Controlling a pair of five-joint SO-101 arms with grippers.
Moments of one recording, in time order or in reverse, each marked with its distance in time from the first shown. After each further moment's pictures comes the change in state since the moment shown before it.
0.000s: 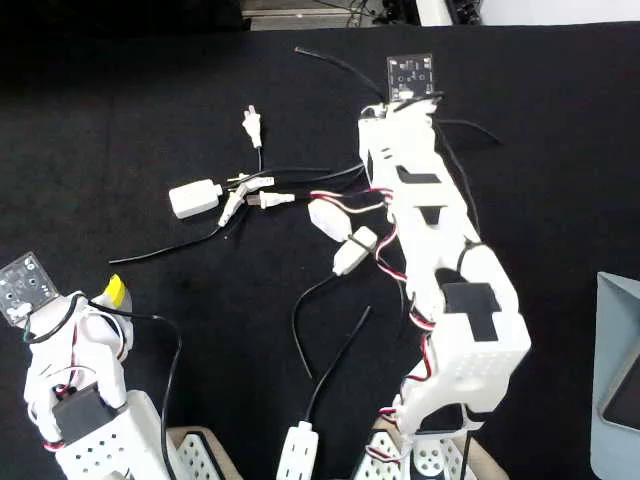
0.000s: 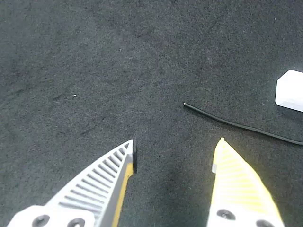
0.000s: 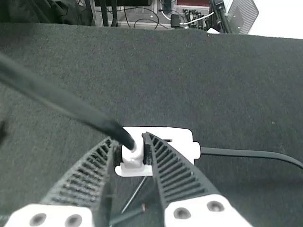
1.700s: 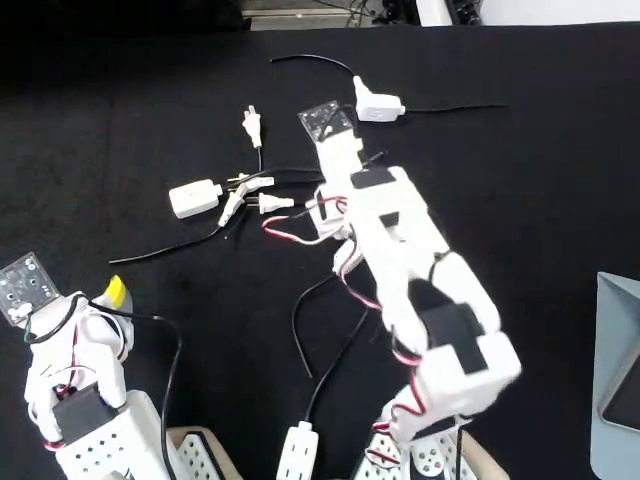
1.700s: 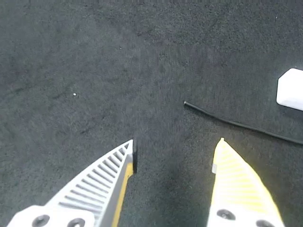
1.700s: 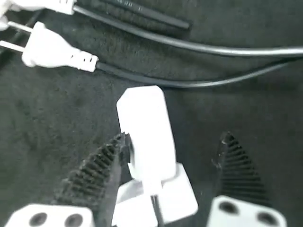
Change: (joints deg) left arm 0.0 0.0 0.5 0.0 0.0; right arm -13.0 -6.2 -1.8 50.6 5.0
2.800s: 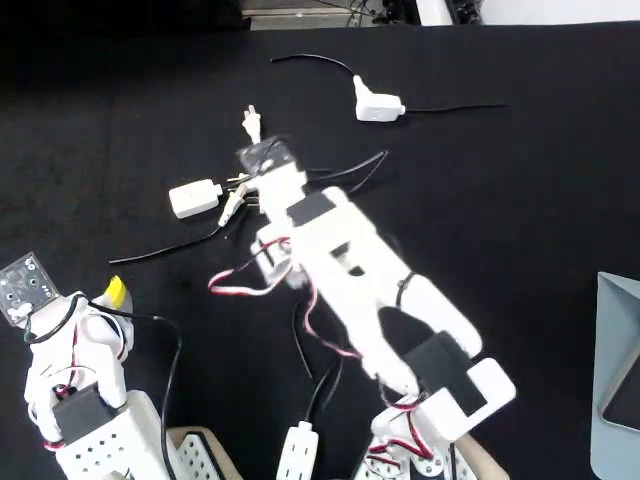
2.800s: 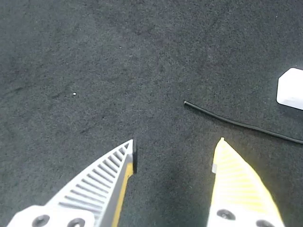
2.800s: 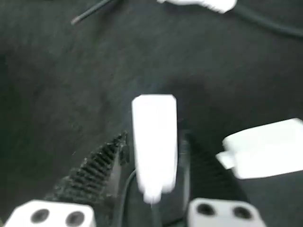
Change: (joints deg) left arm 0.0 0.0 0.0 0.0 0.0; right arm -17.7 -8.0 3.3 13.4 -14.7
